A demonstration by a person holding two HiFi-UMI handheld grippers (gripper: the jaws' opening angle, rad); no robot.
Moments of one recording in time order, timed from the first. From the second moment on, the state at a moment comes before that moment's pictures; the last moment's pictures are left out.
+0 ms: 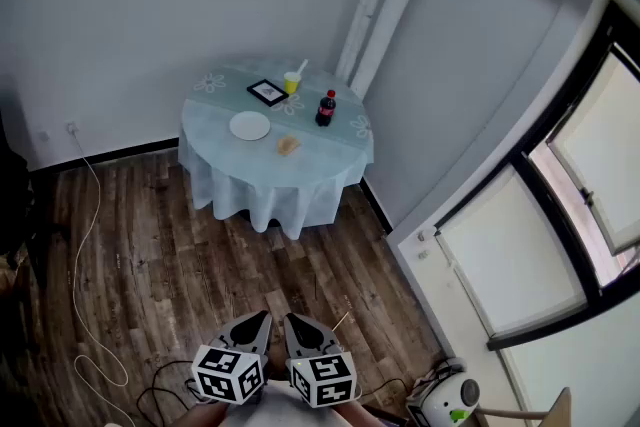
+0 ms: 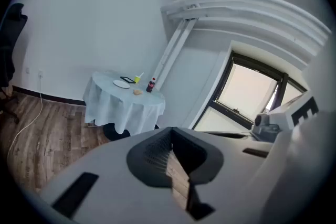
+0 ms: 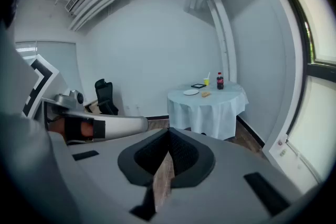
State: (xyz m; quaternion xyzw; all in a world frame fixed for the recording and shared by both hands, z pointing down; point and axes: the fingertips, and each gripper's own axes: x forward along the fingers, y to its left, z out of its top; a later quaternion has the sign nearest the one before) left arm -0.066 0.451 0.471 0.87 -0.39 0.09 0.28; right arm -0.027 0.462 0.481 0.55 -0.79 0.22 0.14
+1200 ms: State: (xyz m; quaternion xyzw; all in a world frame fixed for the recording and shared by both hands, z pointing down) left arm -0.077 0.461 0.477 0.85 -0.41 0.08 0.31; right arm -0.039 0.472 0.493 0.53 -0.80 0.25 0.12
